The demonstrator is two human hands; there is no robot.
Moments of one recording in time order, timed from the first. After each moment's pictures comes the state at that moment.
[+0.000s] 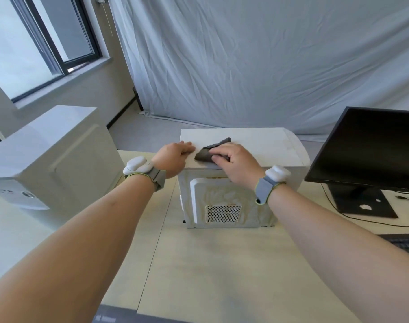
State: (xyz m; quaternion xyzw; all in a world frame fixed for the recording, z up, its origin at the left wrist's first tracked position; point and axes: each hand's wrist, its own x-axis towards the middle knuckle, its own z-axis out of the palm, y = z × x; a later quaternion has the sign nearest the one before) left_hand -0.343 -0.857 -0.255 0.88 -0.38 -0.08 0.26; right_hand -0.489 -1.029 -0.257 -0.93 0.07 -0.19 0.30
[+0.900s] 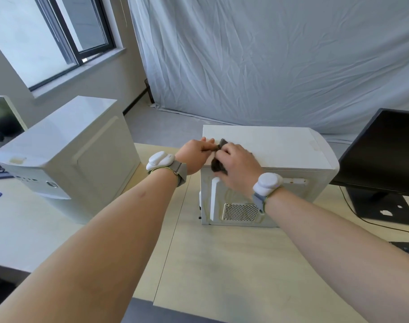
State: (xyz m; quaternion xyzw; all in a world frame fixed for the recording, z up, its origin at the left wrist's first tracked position) left_hand -0.341 -0.851 -0.256 0.83 -0.37 -0.17 0.37; right_hand -0.461 -0.986 -0.274 -0.98 0.01 -0.19 0.06
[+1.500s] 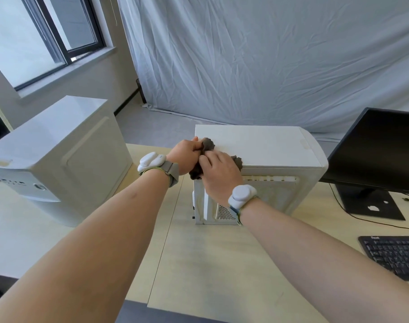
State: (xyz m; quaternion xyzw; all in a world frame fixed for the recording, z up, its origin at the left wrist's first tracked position) left_hand -0.335 -0.851 -0.259 0.84 -0.36 -0.16 0.36; right_hand -0.457 -0.953 -0.304 -0.96 0.00 -0.27 0.01
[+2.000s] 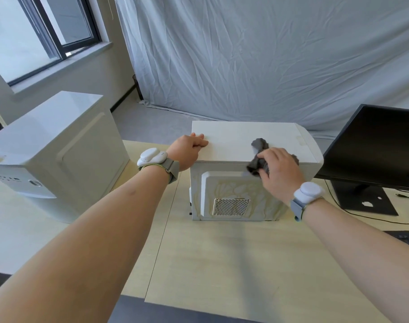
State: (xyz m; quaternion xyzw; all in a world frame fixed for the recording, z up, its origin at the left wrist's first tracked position) left_hand -0.335 -0.860 -0.266 0.84 -0.36 -0.16 0.36; right_hand -0.547 -1.071 -0.294 -0.96 0.11 -0.27 0.05
